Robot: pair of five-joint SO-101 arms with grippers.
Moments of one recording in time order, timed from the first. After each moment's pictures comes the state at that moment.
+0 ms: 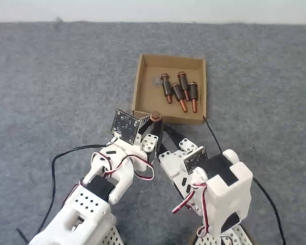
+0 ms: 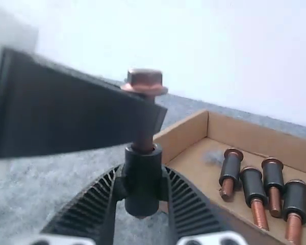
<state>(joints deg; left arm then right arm) 25.8 -63.1 86.3 13.1 11.2 -35.3 19.2 90.5 -98.9 1.0</state>
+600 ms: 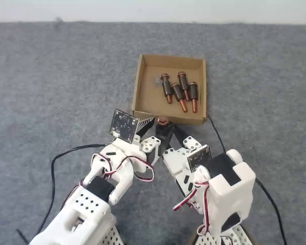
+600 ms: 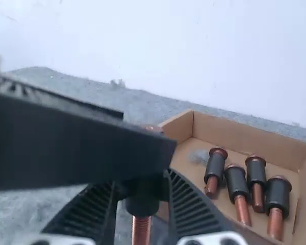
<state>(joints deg) 25.8 -63.2 87.6 13.1 14.3 -33.4 18.8 90.5 -98.9 0.8</state>
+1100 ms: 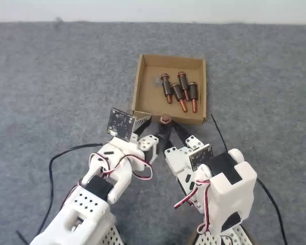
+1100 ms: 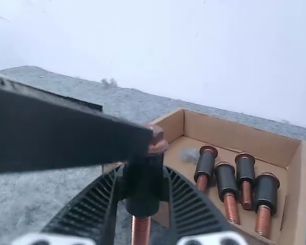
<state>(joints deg) 23.8 -63.2 87.6 13.1 14.5 -31.6 18.8 90.5 -98.9 0.8</state>
